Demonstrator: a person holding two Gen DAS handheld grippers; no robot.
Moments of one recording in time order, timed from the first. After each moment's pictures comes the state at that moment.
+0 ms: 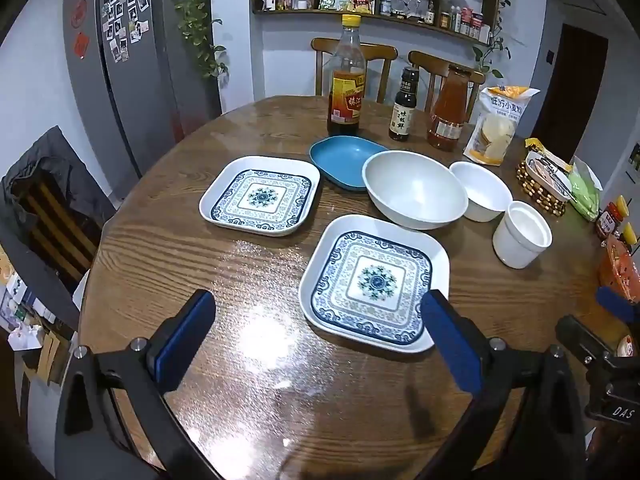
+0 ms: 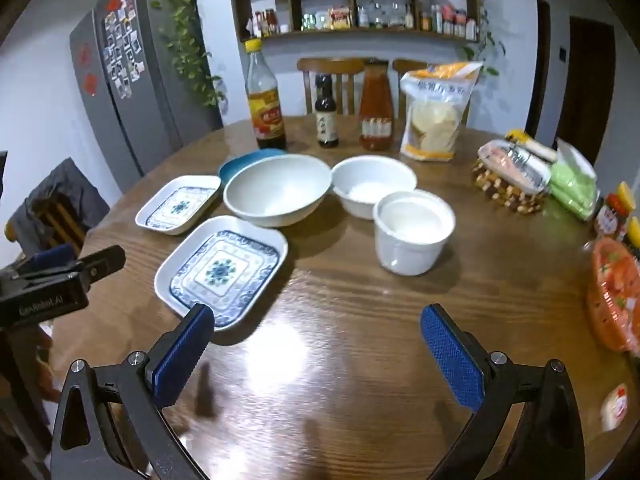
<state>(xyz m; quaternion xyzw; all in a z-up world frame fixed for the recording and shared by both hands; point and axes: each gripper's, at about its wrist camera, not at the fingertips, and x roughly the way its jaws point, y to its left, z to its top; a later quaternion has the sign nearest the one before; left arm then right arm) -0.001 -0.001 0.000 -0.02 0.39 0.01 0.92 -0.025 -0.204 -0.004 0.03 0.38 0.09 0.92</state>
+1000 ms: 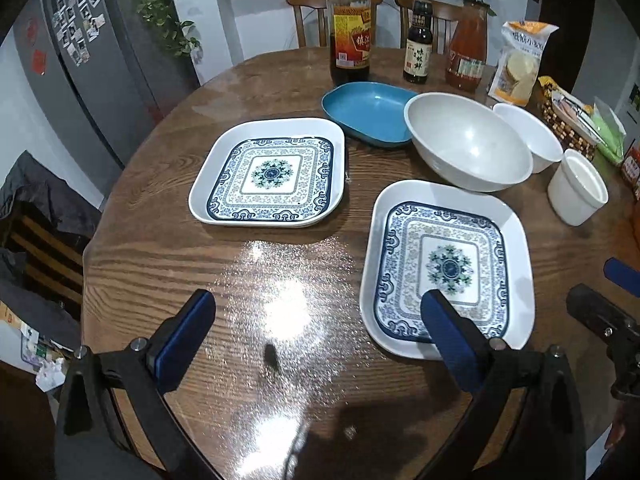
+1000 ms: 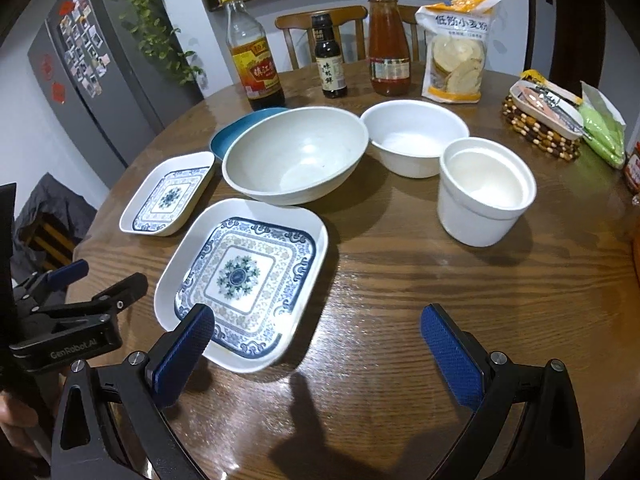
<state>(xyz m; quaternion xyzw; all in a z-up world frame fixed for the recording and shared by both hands) 0.066 0.034 -0.041 0.06 0.46 -0.02 0.89 0.028 -0.156 -0.039 0.08 0.45 0.06 0.89</state>
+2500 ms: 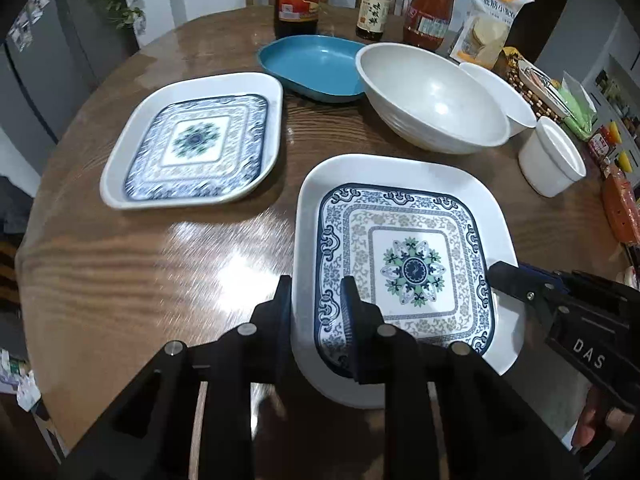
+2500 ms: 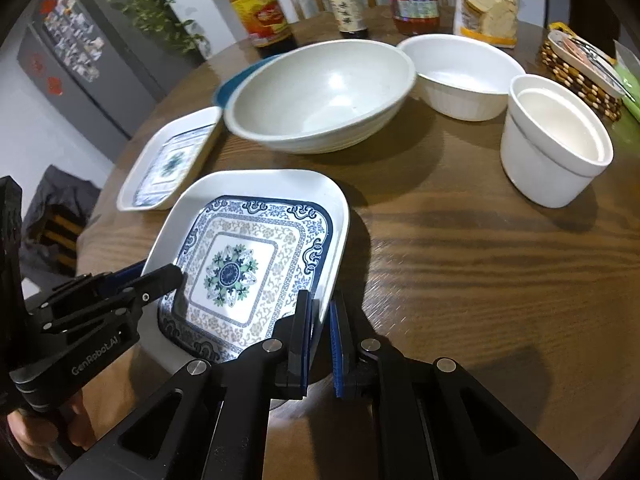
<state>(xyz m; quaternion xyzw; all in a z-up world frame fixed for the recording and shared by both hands) 0.082 0.028 -0.068 0.02 0.52 -0.12 0.85 0.045 -0.135 -0.067 0.11 0.52 0.11 0.84</state>
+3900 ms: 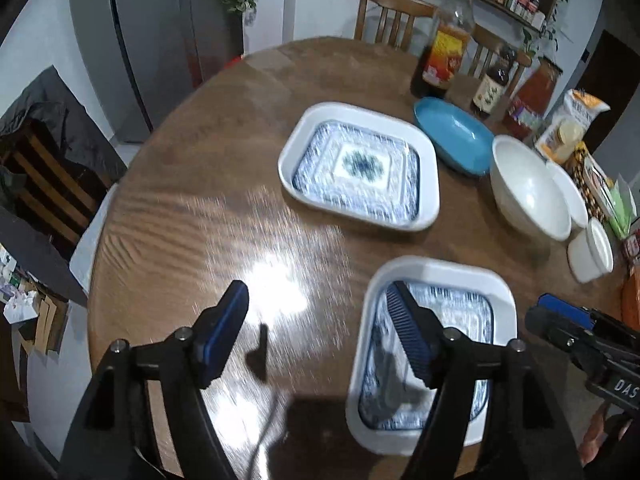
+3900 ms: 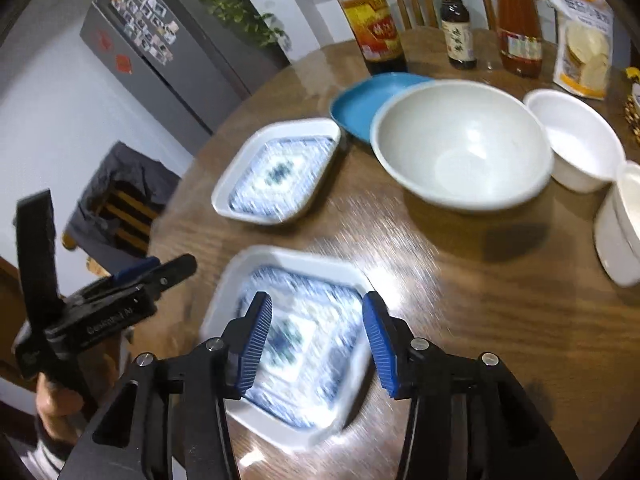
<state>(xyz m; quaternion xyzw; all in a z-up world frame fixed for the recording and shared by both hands) 0.078 0.124 -0.030 -0.06 0.48 0.02 0.87 0.078 -0.084 -0.034 0.12 0.49 0.23 0.83</state>
